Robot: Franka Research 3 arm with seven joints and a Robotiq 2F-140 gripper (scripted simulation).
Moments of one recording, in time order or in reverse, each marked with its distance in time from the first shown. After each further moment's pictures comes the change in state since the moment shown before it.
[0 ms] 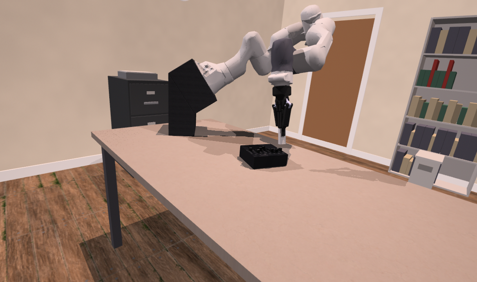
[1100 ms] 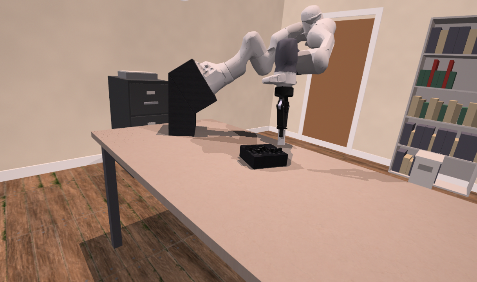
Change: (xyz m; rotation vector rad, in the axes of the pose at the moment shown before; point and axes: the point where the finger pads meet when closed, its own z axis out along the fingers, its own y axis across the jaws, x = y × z) arm 0.003 -0.001 0.003 -0.027 0.056 0.778
